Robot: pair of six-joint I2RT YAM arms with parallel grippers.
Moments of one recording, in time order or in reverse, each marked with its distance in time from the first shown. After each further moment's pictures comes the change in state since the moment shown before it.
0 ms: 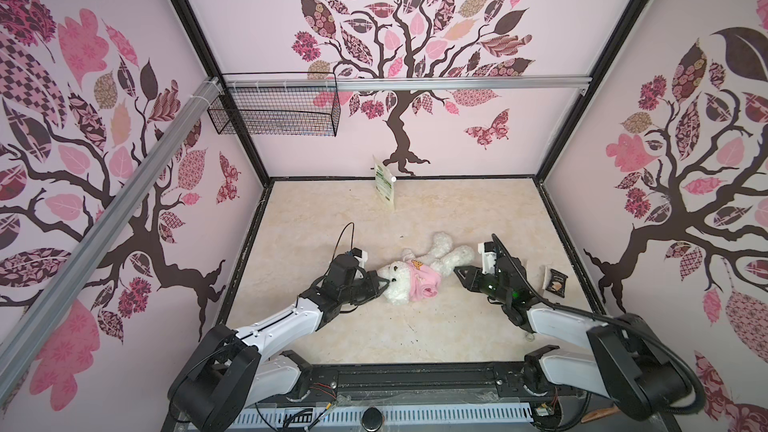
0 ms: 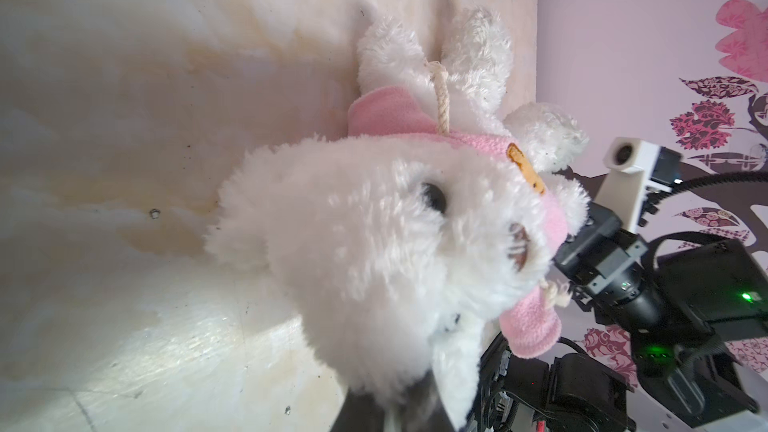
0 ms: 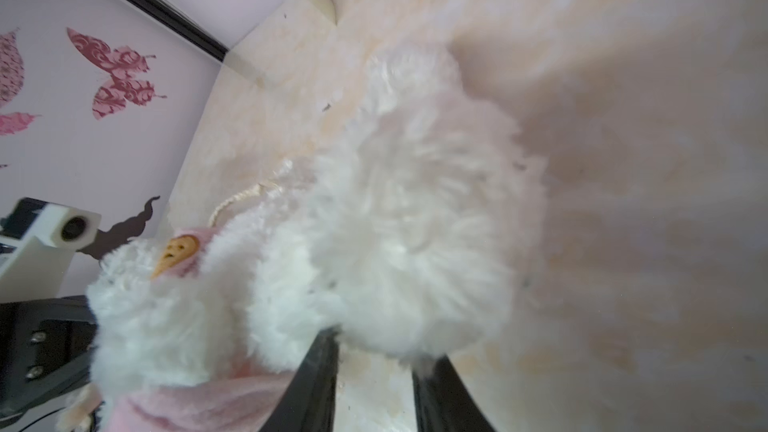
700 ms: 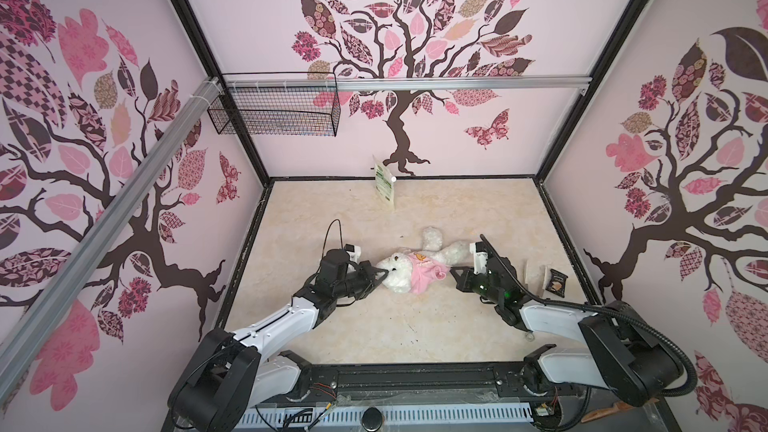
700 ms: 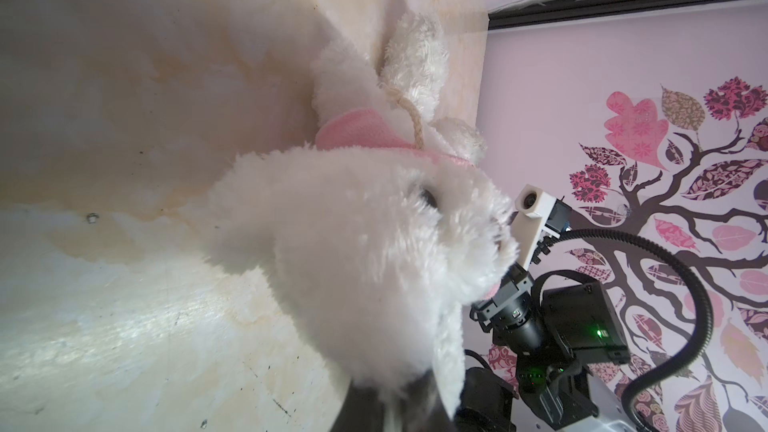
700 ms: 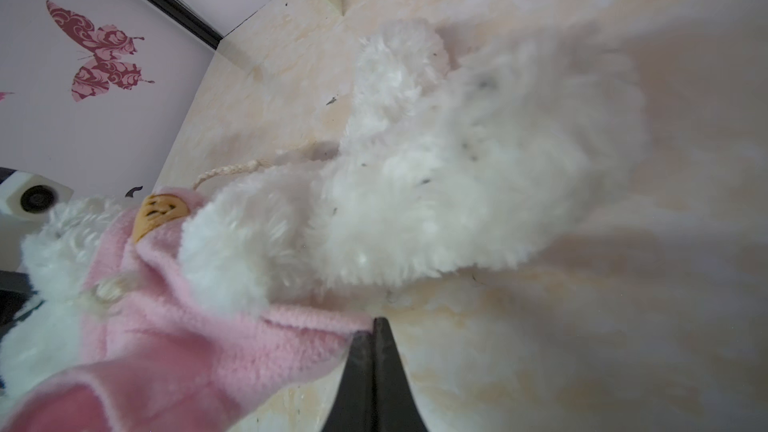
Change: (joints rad) left arm 0.087 -0.026 -0.004 0.085 0.120 -0.202; right arm 0.047 0.174 -0.003 0.116 0.039 0.027
